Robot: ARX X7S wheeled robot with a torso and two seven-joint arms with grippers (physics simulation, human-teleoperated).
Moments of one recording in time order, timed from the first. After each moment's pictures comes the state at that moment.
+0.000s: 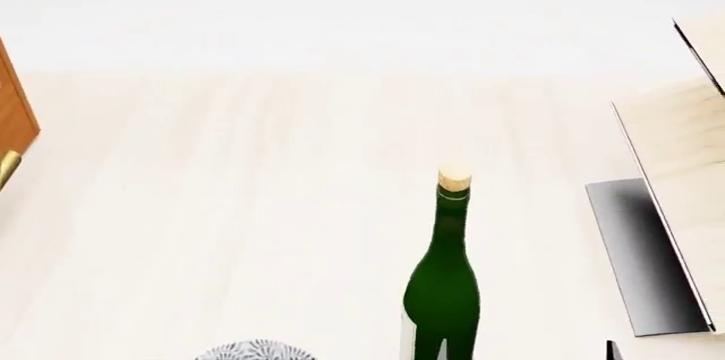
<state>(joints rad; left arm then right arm) 0.37 -0.20 0.10 0.56 -0.08 0.55 -0.22 -0.30 0.24 -0.17 -0.54 -0.09 -0.41 0.31</state>
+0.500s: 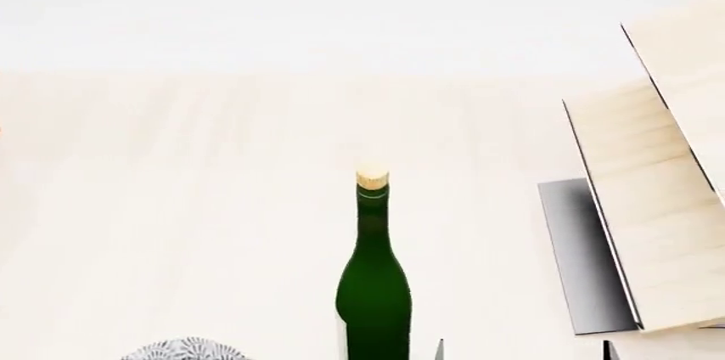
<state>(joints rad) 0.37 -0.22 0.12 0.56 -0.08 0.55 -0.23 -0.30 0.25 -0.18 -0.54 -0.09 -0.41 0.32</state>
